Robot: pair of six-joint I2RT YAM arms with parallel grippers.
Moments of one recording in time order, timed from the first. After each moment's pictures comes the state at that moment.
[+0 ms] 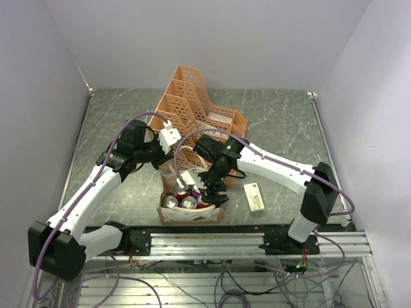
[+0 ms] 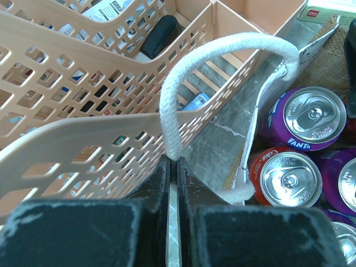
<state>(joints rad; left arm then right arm) -0.38 1.09 0.90 -0.45 0.53 0.54 0.98 1.69 1.46 -1.15 -0.59 -0.98</state>
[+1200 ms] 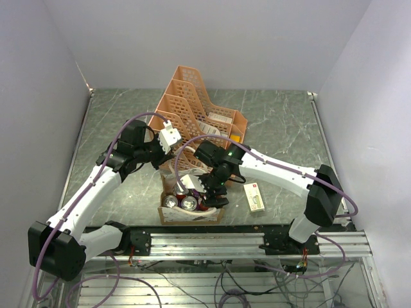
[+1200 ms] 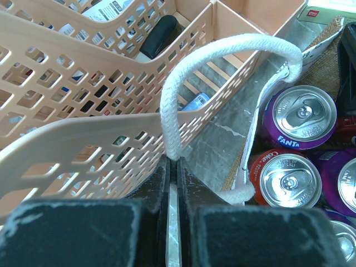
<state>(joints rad) -0.38 1.09 0.90 -0.45 0.53 0.54 1.00 1.65 1.36 -1.03 -0.51 -0.91</state>
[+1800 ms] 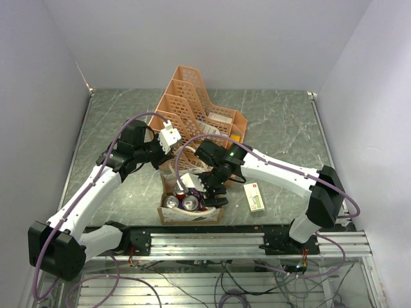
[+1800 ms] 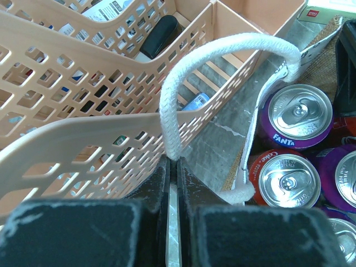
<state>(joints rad) -0.38 1.09 0.90 -0.45 0.53 0.54 1.00 1.63 1.35 -1.00 -0.51 -0.90</state>
